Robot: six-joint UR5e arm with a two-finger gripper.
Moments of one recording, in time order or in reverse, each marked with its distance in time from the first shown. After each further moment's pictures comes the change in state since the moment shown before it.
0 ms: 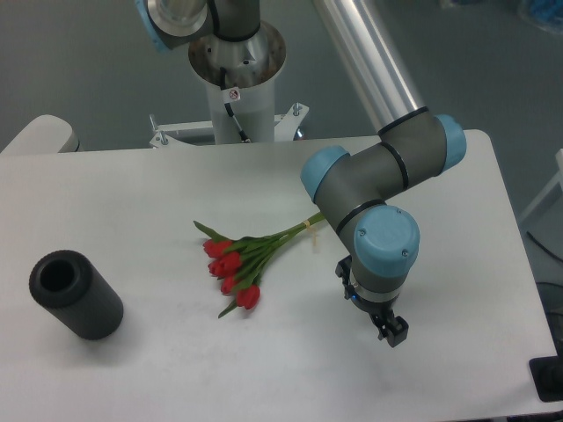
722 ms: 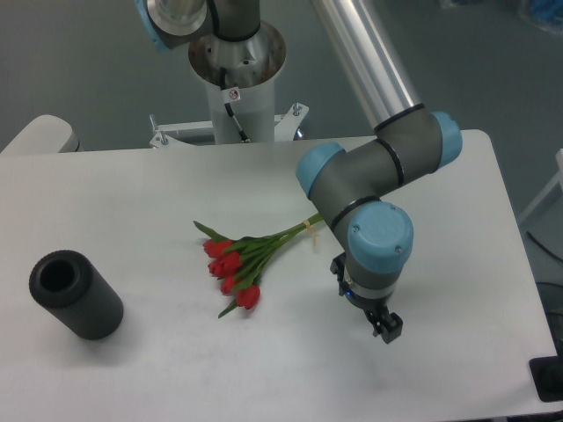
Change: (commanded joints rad) arm -0.012 0.093 -0.135 0.003 -0.003 -0.014
